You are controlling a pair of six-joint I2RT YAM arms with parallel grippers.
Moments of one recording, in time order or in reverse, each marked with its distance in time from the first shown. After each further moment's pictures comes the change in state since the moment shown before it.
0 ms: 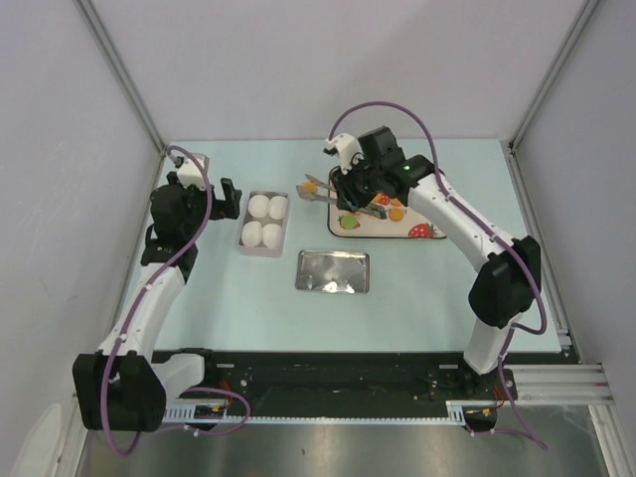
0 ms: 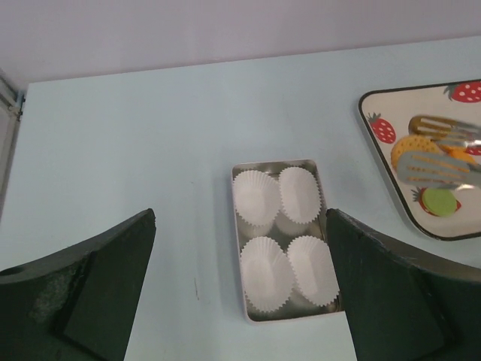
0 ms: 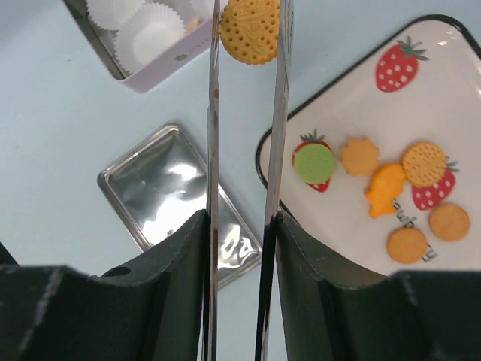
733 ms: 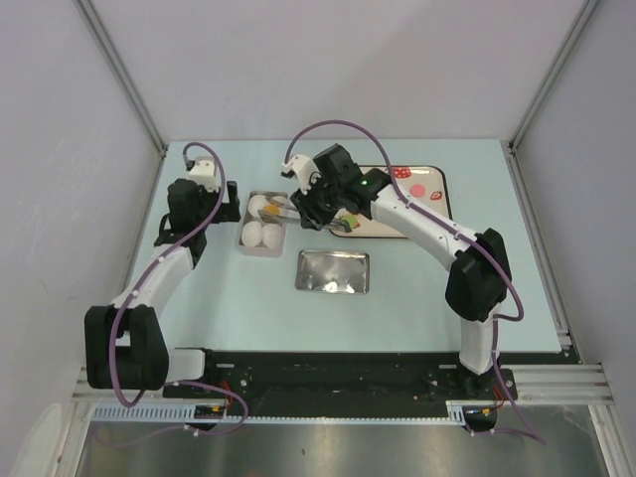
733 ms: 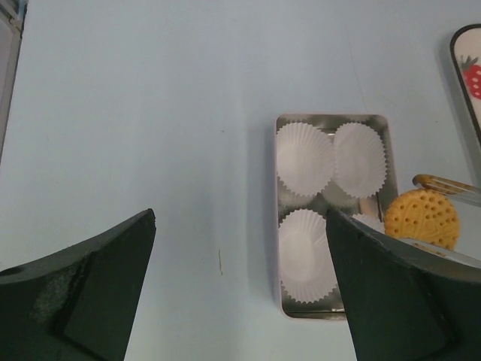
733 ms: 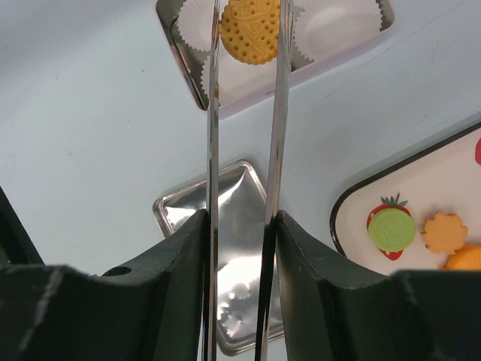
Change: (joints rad) left arm 0.001 0.191 0.008 0.013 -0.143 0.024; right arm 0.188 0.141 0.072 0.055 -0.010 0.015
